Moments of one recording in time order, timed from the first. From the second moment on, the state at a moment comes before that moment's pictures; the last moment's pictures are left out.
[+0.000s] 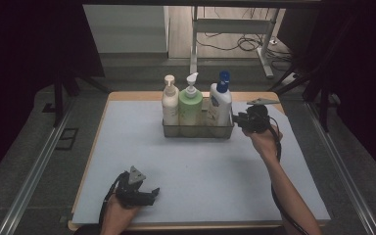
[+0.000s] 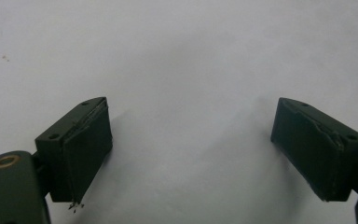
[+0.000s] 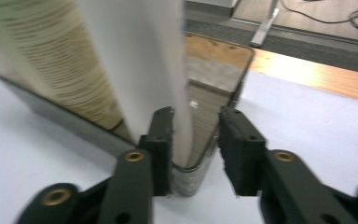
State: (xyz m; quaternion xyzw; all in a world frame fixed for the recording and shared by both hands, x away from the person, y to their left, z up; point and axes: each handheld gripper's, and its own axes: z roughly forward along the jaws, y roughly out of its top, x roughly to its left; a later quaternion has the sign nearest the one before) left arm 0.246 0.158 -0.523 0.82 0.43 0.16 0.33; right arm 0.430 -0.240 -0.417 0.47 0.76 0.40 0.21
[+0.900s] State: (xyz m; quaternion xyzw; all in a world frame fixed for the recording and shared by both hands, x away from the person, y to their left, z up) left arm 0.246 0.158 -0.523 0.82 0.44 0.15 0.33; right arm 0.487 -0.219 -0.441 0.50 0.75 0.38 0.22
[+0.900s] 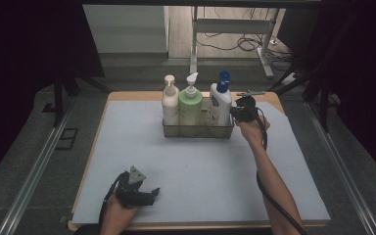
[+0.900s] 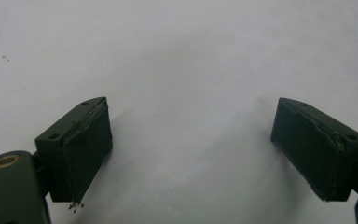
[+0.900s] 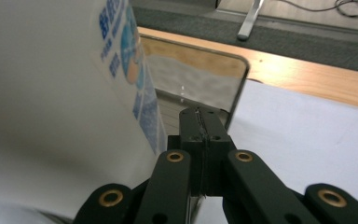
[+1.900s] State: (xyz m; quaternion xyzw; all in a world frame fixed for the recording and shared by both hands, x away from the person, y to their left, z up) left arm 0.247 0.158 -0.523 0.82 0.43 0.16 0.33; right arm 0.488 -0.202 -0.460 0.50 0.76 0.37 0.17
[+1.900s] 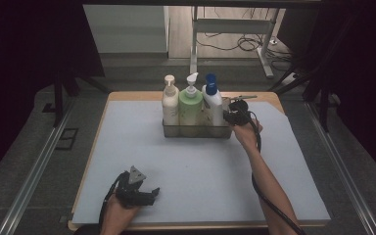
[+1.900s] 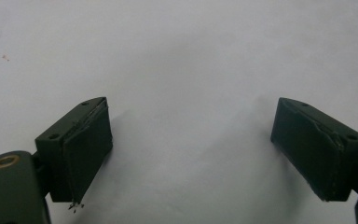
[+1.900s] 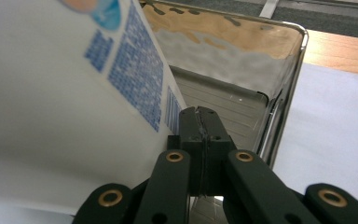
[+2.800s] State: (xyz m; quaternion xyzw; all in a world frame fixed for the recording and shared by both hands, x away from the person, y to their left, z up) left arm 0.247 0.157 -0.523 0.82 0.44 0.15 0.33; right arm 0.484 -0.199 -0.469 0.49 0.78 0.34 0.18
